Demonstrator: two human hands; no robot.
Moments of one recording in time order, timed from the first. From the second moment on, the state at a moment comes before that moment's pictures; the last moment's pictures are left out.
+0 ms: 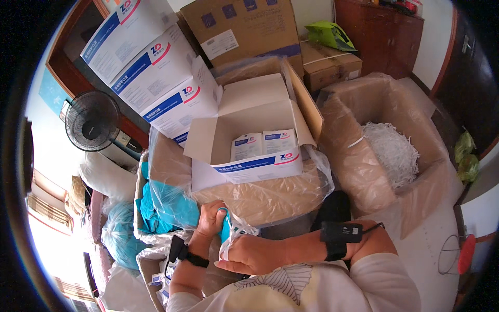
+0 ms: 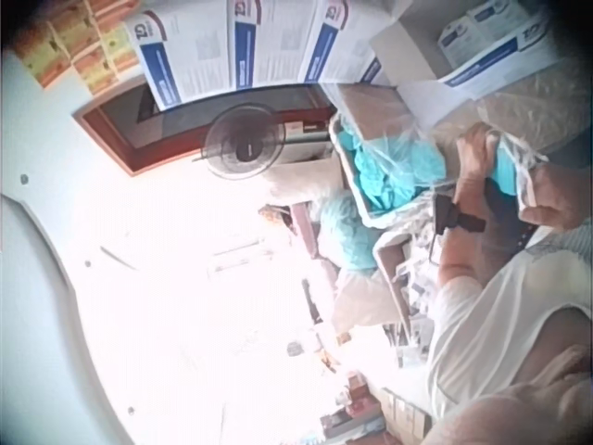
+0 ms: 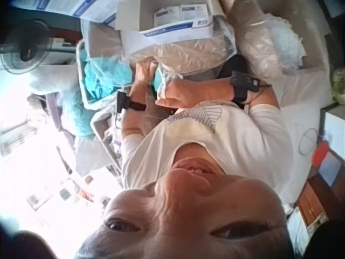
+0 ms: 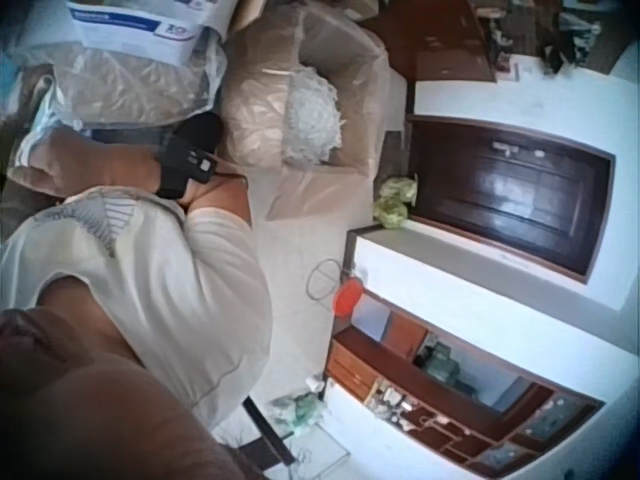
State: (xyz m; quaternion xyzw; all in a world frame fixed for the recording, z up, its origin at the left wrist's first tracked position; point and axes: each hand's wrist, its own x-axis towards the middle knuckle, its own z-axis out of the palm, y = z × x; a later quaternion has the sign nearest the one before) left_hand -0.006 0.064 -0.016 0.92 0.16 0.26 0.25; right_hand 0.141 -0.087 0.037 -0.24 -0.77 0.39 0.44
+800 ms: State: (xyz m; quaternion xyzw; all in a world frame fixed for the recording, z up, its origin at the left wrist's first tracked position) left_hand -0.018 0.039 -0.015 0.20 0.10 0.31 0.92; right_hand 0.168 -0.016 0.064 -0.41 -0.70 0.43 0.39
